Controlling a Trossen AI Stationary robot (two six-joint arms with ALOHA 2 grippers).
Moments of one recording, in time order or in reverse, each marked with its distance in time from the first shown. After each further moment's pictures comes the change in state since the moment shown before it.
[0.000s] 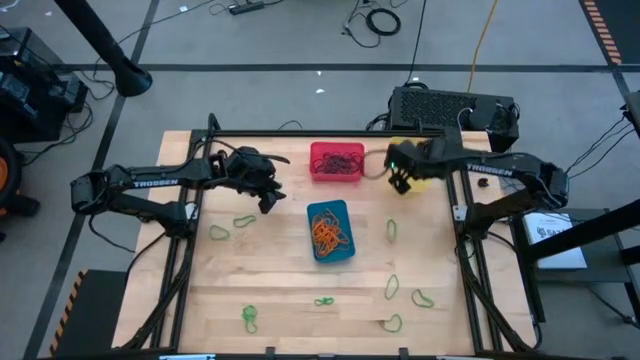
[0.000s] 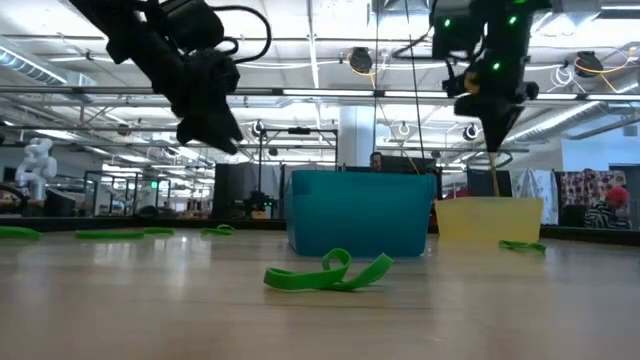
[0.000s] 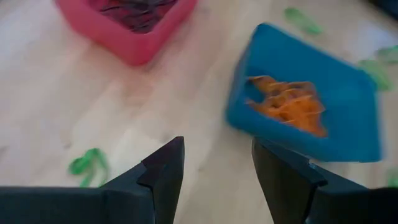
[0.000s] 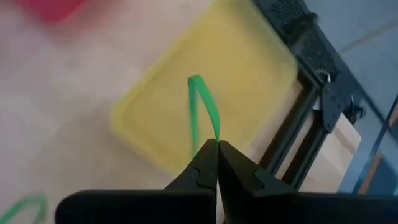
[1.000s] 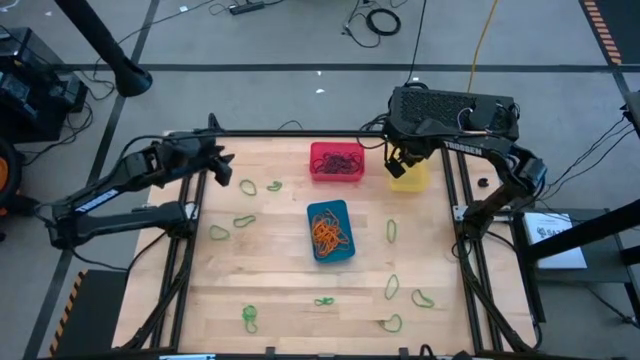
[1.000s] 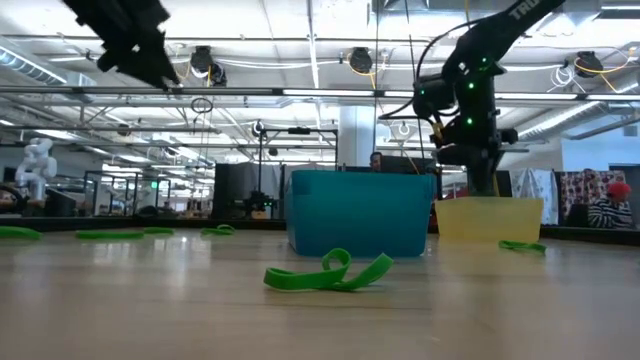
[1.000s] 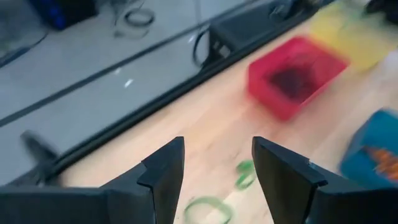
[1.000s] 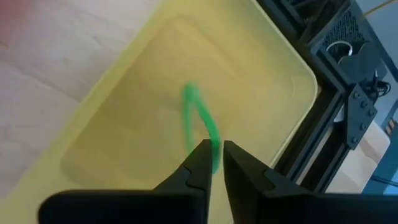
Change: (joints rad) left arm 0.155 -0.486 0.148 -0.483 -0.447 0.036; right arm -0.345 0.228 -0.002 0.220 -0.109 -0.247
